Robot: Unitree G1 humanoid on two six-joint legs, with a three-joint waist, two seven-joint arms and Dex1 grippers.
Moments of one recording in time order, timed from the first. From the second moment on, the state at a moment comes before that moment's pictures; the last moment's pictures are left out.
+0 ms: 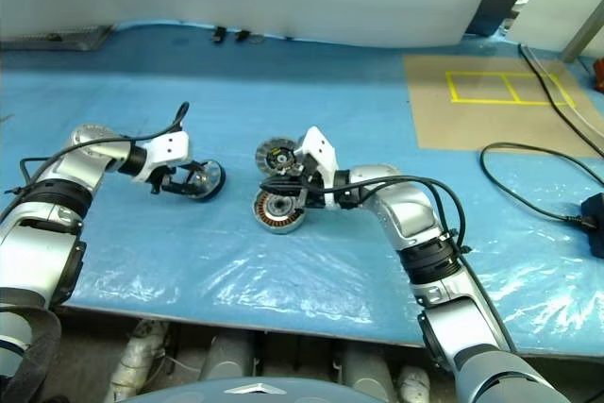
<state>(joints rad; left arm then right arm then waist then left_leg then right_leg) -0.96 0.69 -0.24 1.08 0.19 -0.30 -1.36 -0.60 -0.32 0.26 -0.01 0.36 0.64 1.00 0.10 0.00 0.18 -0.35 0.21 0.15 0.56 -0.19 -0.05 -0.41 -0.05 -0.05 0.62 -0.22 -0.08</state>
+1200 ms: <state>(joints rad) -0.40 0.58 0.02 -0.07 -0.41 0.41 -1.19 -0.47 -0.53 0.26 0.04 0.31 0.49 1.14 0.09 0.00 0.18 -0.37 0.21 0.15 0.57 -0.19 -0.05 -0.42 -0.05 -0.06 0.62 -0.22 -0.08</state>
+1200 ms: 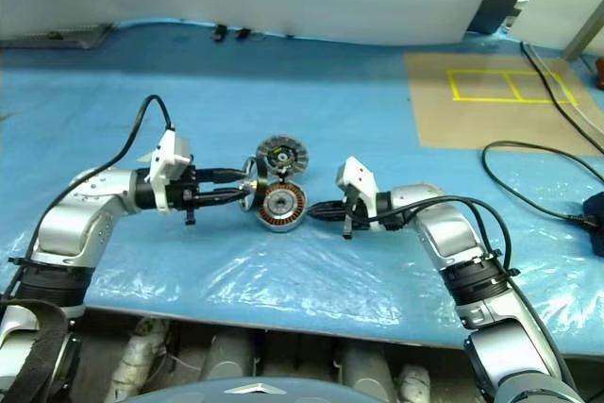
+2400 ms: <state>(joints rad) -0.52 0.59 -0.14 0.08 -0.32 0.48 -1.18 -0.51 -0.49 0.21 0.10 0.33 0.52 1.11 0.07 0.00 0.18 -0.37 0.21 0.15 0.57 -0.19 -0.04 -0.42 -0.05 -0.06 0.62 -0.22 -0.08</state>
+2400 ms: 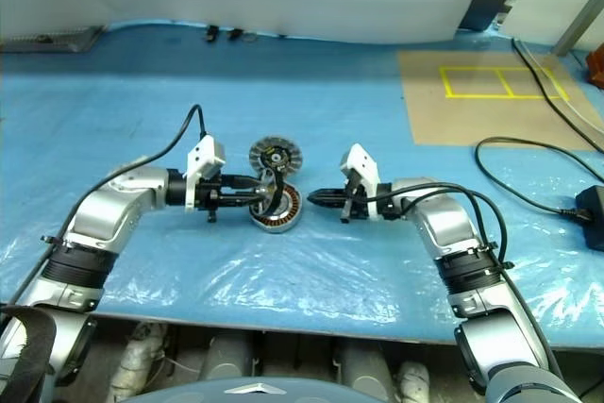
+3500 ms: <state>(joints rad) -0.55 0.60 -0.22 0.13 -0.22 0.41 -1.16 -0.53 -0.46 0.21 0.14 0.28 0.42 1.08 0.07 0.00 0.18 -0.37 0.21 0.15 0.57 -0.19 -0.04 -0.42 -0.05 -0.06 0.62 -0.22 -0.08</state>
